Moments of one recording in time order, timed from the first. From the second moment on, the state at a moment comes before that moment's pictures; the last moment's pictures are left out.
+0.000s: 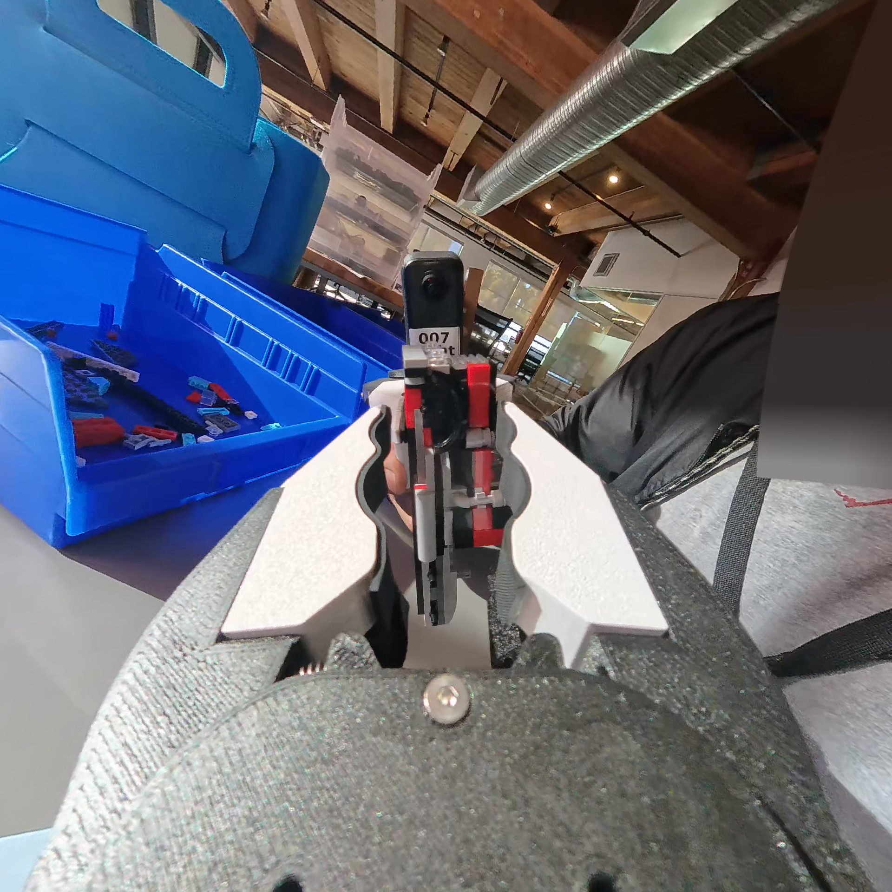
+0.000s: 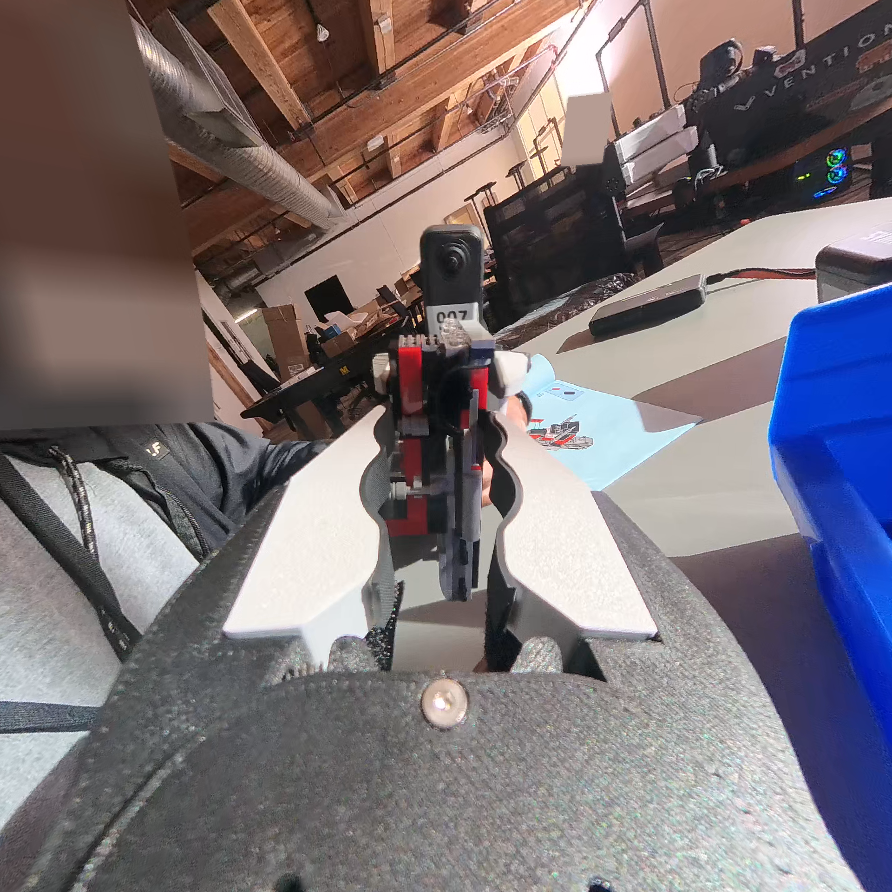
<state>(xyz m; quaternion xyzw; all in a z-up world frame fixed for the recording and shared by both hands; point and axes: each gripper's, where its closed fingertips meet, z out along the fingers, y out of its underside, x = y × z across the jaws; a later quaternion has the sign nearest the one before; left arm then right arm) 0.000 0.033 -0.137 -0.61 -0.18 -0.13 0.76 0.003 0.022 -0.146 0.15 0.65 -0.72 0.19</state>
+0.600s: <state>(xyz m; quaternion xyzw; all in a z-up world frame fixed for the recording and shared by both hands) 0.007 0.037 -0.141 -0.67 -0.13 0.00 0.74 0.013 0.023 -0.142 0.10 0.68 -0.71 0.15</state>
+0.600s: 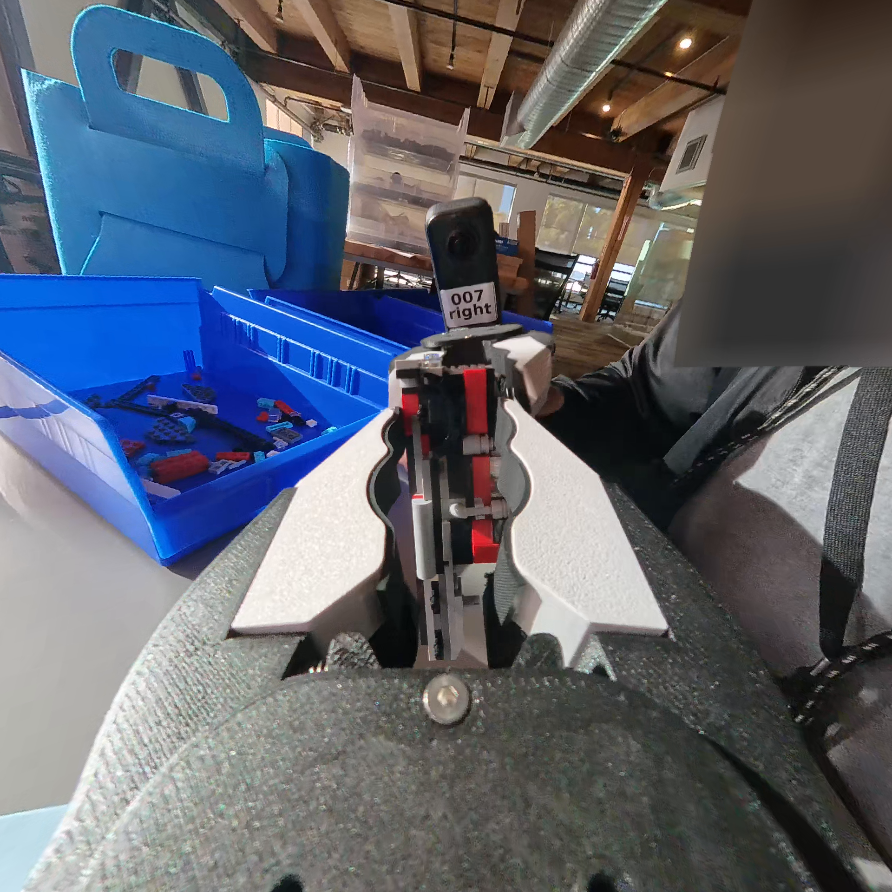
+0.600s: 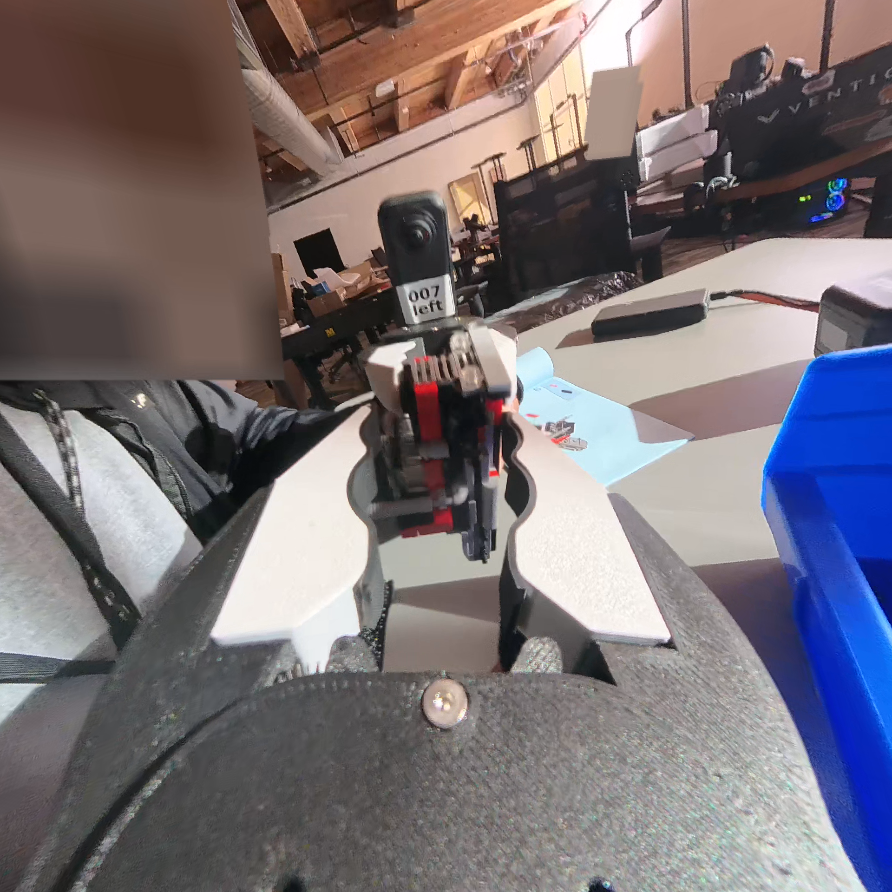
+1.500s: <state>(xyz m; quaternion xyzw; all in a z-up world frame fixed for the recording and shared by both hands) 0.016 0.040 -0.138 -0.68 -0.09 0.04 0.72 0.013 0.030 -0.128 0.08 0.65 -0.74 0.12</state>
